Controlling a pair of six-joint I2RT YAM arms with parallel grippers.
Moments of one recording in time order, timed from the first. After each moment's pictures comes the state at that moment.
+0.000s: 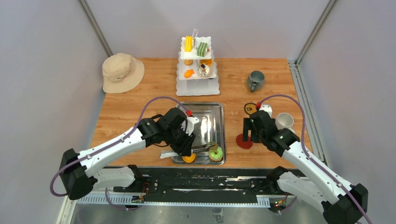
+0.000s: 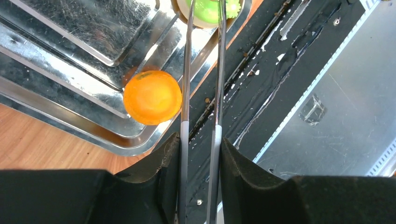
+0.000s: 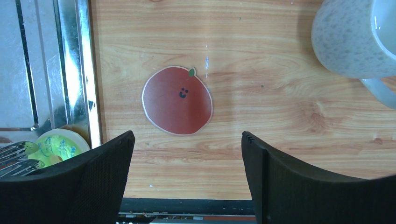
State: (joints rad) left arm -0.88 1.13 0.90 -0.75 0.33 -0.19; right arm 0.59 0.86 0.69 -0.76 0.36 0.48
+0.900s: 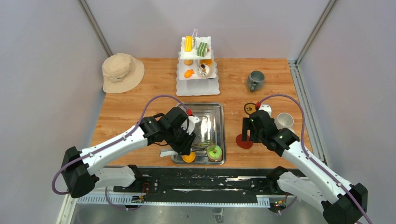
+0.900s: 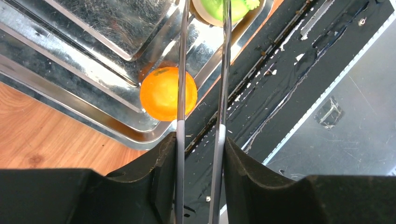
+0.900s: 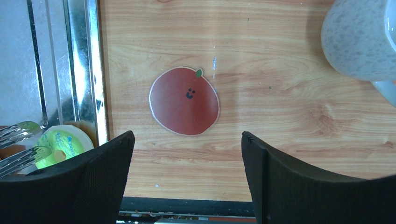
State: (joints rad) left arm -0.89 1.16 0.93 -0.79 0.27 -0.18; right arm 0.59 0.86 0.69 -0.75 0.33 0.48
